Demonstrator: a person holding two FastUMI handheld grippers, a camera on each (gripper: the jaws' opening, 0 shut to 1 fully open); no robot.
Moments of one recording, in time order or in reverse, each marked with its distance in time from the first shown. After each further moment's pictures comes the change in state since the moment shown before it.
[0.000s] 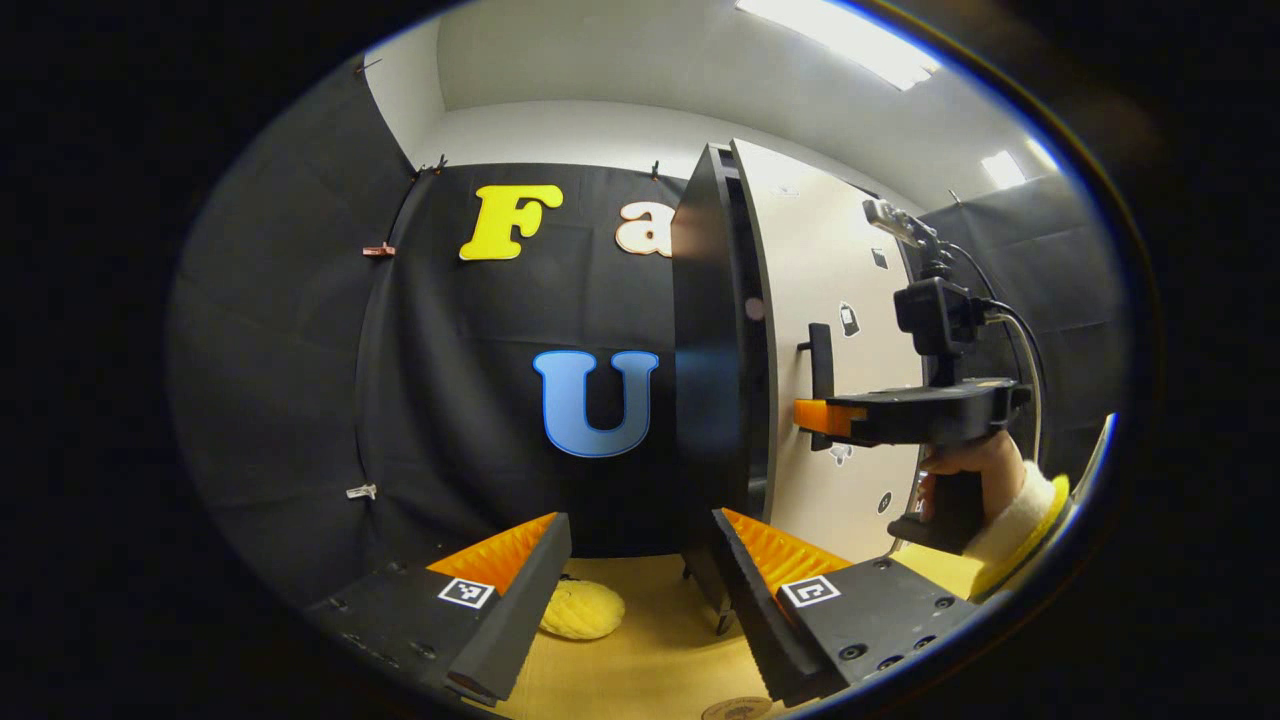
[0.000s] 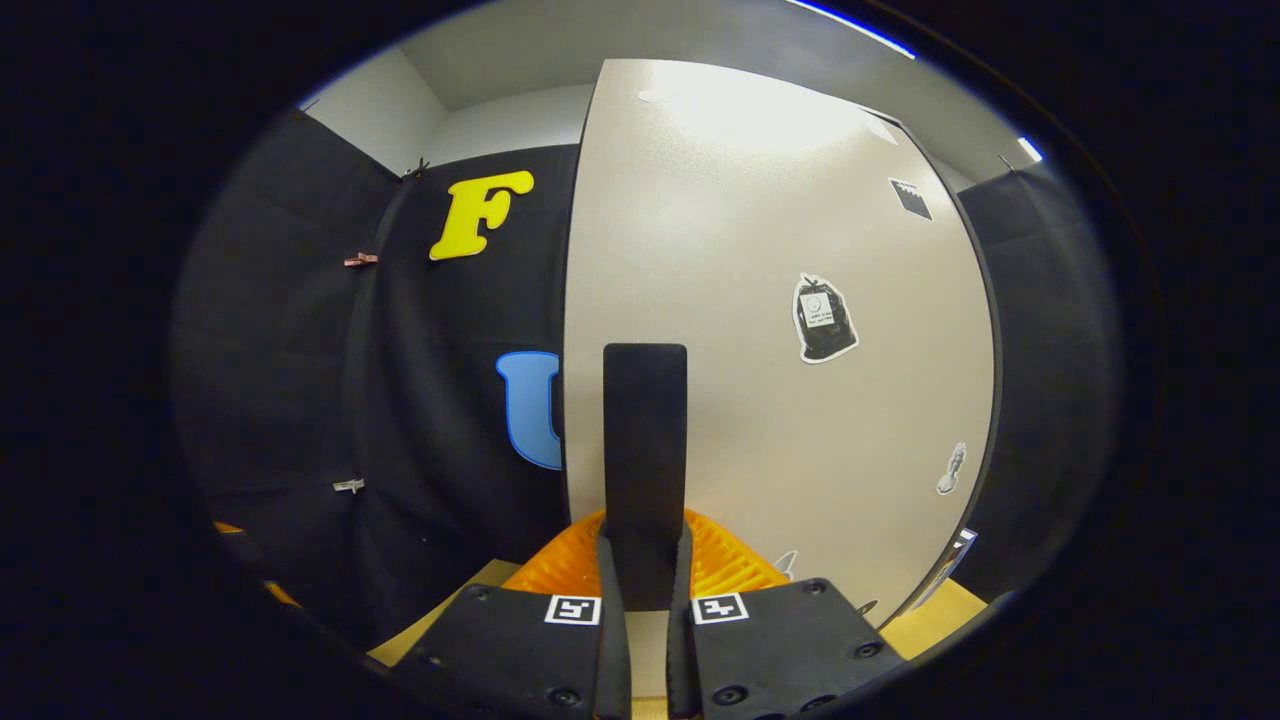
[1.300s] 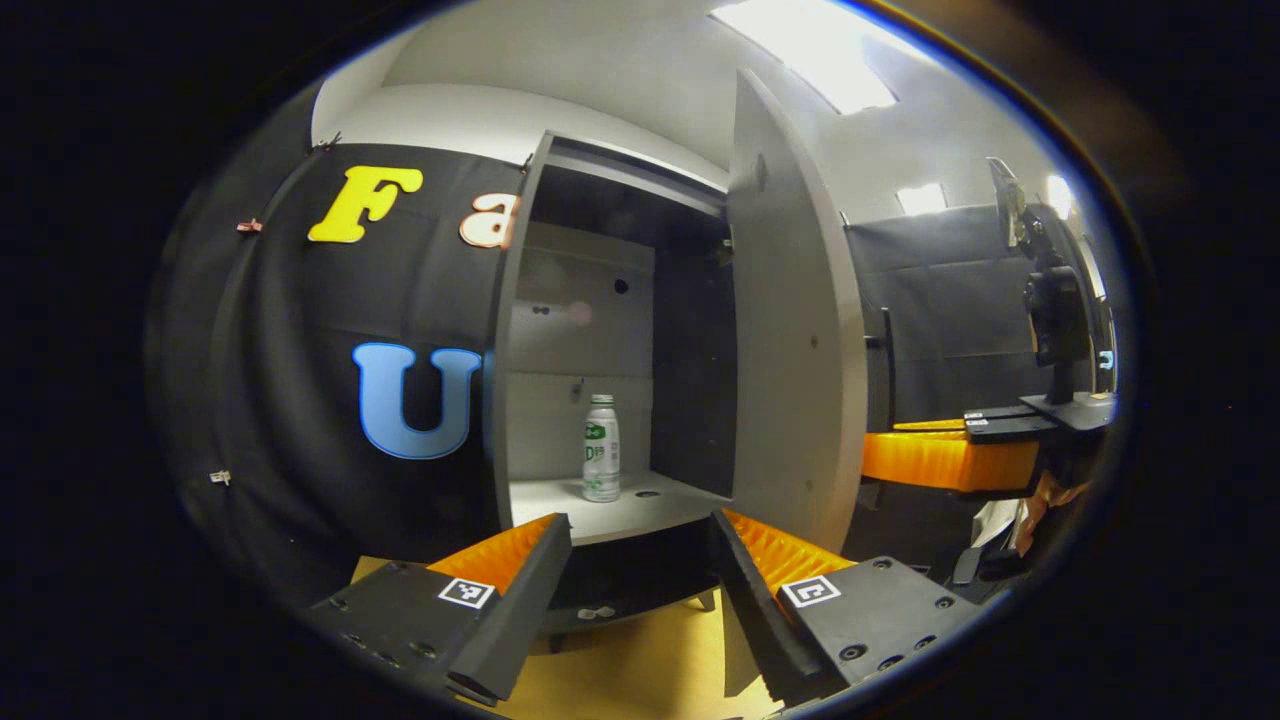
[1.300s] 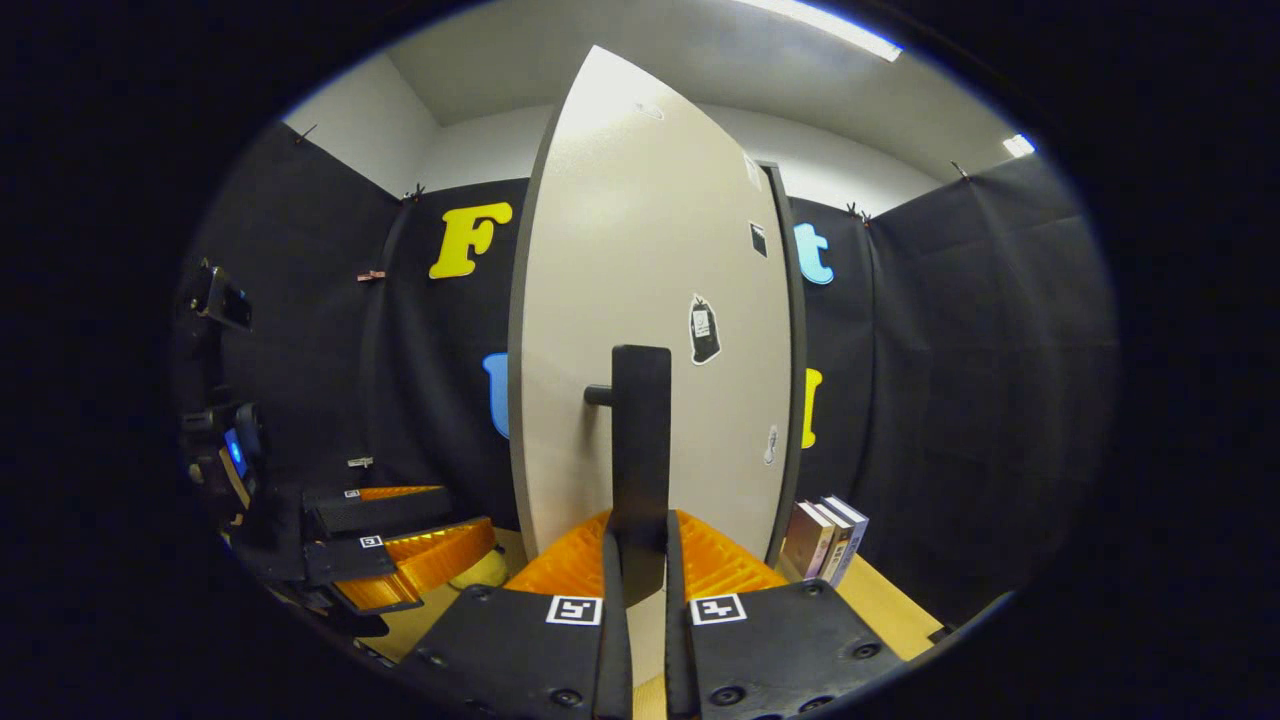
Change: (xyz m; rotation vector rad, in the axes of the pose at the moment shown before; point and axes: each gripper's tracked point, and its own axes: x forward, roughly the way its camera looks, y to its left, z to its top) left arm 0.025 -0.214 0.003 -0.047 -0.014 -0.417; right arm -0.169 -0.116 0.018 -0.003 -0.003 -0.053
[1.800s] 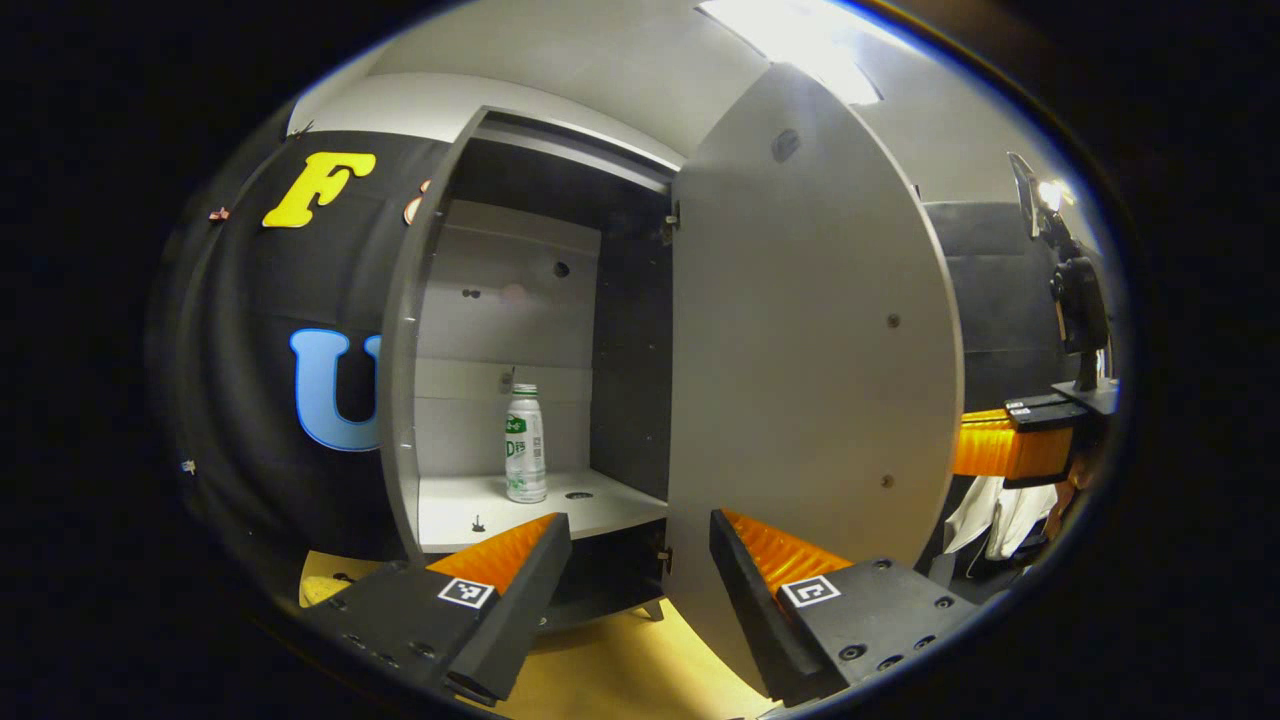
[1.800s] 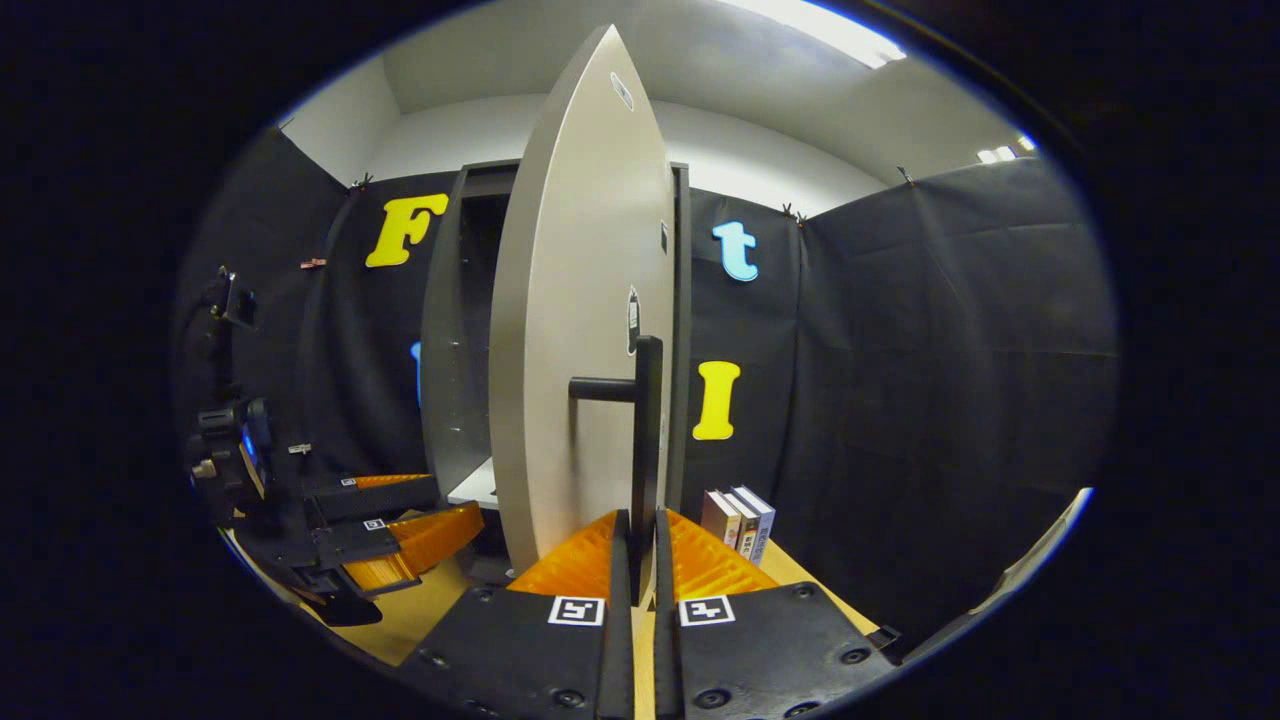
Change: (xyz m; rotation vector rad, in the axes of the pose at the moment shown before) left arm 0.056 -0.073 -0.012 0.000 0.017 -0.087; right arm -0.022 -0.087 0.001 -0.034 0.029 -0.183
